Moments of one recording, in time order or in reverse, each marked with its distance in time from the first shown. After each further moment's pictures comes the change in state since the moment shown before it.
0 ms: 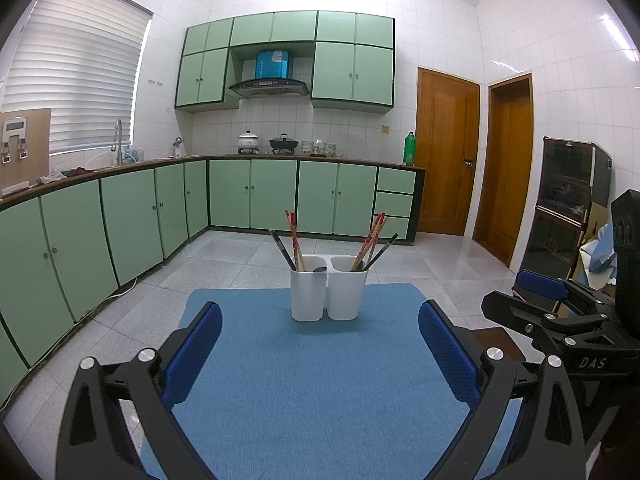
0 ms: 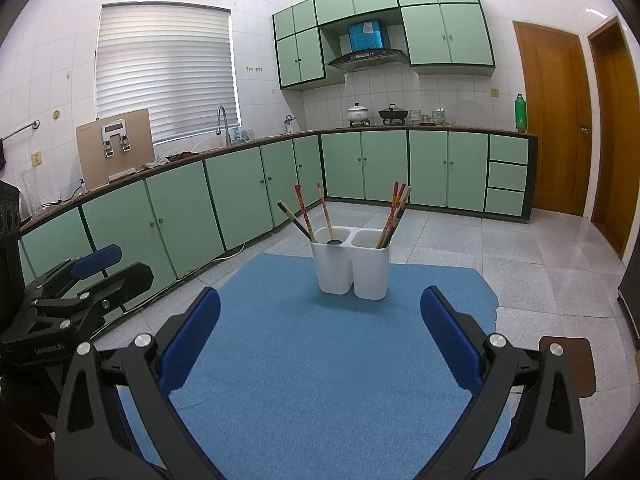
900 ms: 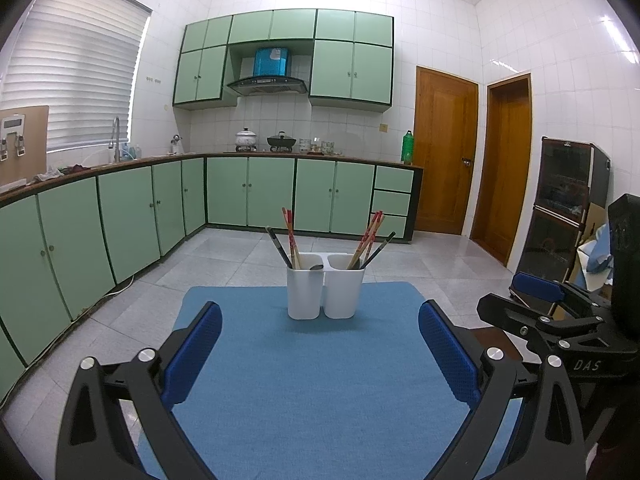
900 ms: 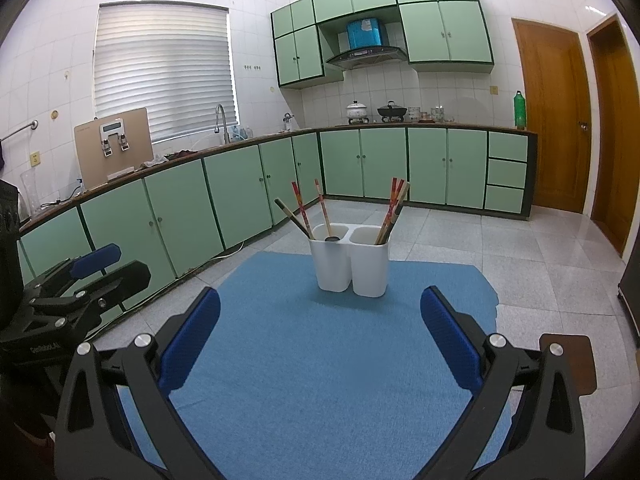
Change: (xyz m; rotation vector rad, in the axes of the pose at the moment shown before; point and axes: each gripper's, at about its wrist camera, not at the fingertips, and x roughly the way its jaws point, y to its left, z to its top) left arm 0.001 0.000 -0.002 -0.006 0.006 -0.010; right arm 0.005 -0.004 -0.003 0.007 0.009 0.000
